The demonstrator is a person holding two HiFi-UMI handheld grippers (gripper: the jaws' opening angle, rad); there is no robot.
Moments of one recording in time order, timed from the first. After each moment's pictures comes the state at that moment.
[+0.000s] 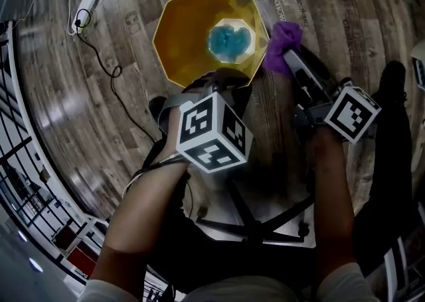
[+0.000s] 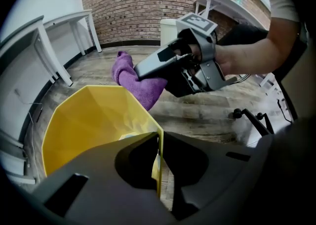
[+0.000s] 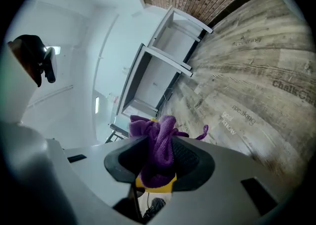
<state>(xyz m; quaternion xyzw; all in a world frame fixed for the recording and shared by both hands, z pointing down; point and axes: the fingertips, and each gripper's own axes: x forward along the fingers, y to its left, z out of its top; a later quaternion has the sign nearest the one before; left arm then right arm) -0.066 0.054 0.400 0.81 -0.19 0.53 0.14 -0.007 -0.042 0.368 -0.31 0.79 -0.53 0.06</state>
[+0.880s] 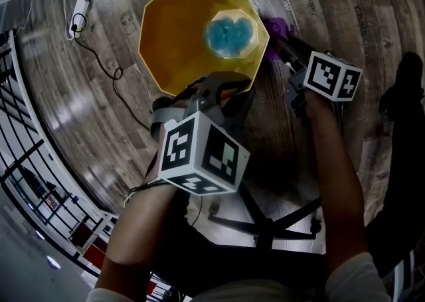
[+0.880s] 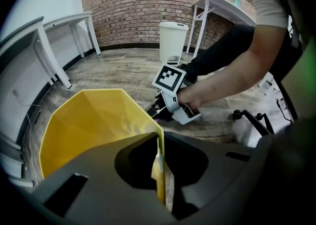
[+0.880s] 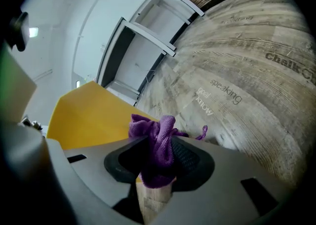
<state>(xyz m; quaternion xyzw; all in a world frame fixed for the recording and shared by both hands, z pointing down) -0.063 0.047 0.394 0.83 -0.19 0.51 0.14 -0.026 -0.048 0.517 -0.34 0.75 -0.57 -0.07</state>
